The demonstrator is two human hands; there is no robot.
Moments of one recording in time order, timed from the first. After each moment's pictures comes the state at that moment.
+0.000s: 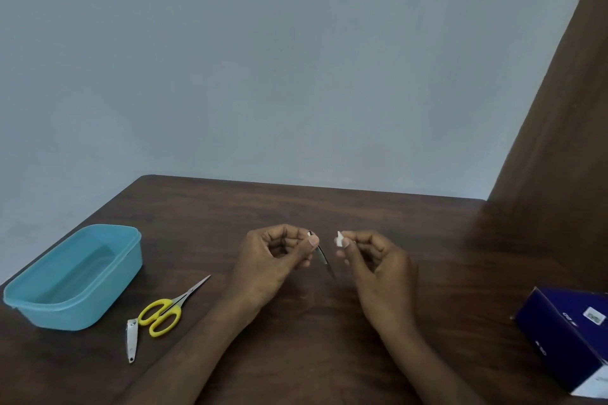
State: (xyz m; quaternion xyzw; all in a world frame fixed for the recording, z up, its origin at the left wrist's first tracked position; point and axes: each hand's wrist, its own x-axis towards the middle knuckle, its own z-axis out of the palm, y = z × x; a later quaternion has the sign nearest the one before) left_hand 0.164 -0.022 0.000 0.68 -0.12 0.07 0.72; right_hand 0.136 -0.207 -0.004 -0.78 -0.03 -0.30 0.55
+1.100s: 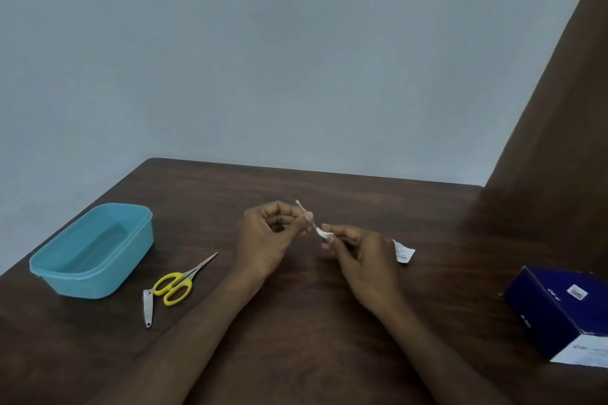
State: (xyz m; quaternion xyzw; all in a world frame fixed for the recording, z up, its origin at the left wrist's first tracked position) left_hand 0.174 -0.019 -0.006 0.70 -0.09 0.15 0.69; right_hand 0.137 -0.204 -0.013 -0.85 -0.08 -0.20 0.48
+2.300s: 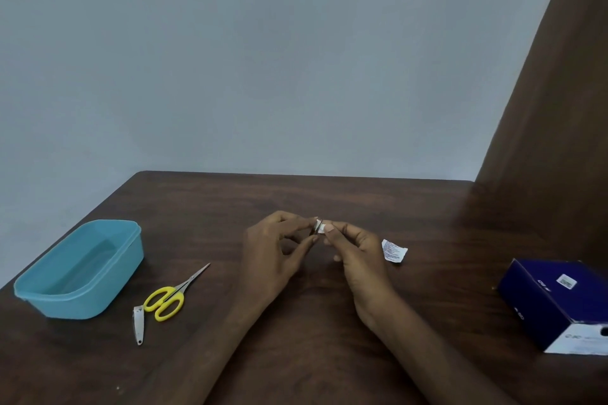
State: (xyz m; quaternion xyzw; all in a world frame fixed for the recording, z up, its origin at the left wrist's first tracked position) left_hand 0.162 -0.028 -0.008 0.80 -0.24 0.30 0.46; right_hand 0.133 -0.187 -0.002 -0.63 0.01 -0.14 0.76
